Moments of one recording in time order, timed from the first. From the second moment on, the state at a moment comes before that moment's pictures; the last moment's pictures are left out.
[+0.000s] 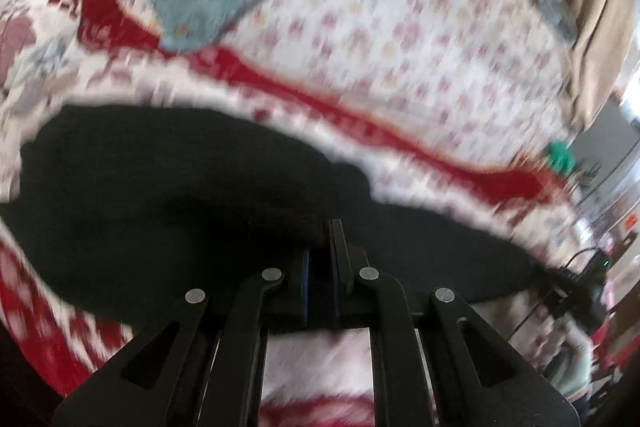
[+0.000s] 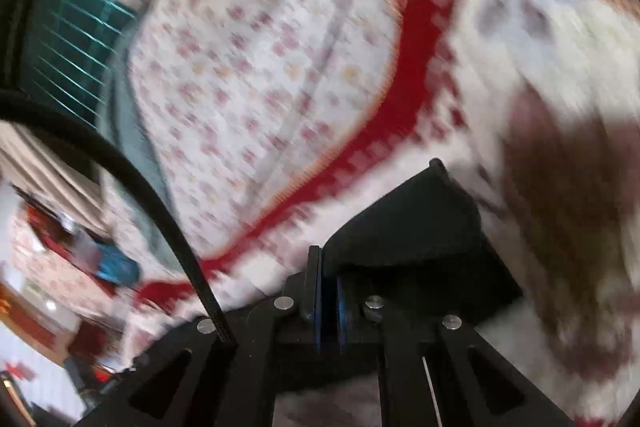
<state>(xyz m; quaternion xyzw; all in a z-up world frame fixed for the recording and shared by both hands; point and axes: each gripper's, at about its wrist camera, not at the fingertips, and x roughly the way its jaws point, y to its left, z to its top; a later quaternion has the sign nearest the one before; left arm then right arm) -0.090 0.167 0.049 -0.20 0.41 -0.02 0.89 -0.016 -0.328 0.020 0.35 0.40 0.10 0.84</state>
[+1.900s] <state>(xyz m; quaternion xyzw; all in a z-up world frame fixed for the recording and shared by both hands) -0.111 0.315 0.060 -0.34 0.32 0.07 0.88 -0.056 0.056 0.039 -0.06 0.34 0.43 0.83</state>
